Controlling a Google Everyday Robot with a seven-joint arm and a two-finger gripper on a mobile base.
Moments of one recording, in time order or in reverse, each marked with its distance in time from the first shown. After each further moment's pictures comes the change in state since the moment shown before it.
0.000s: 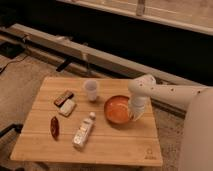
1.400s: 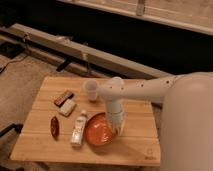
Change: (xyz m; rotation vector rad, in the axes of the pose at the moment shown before) arm -0.144 -0.041 -0.013 -0.276 -0.169 -0.265
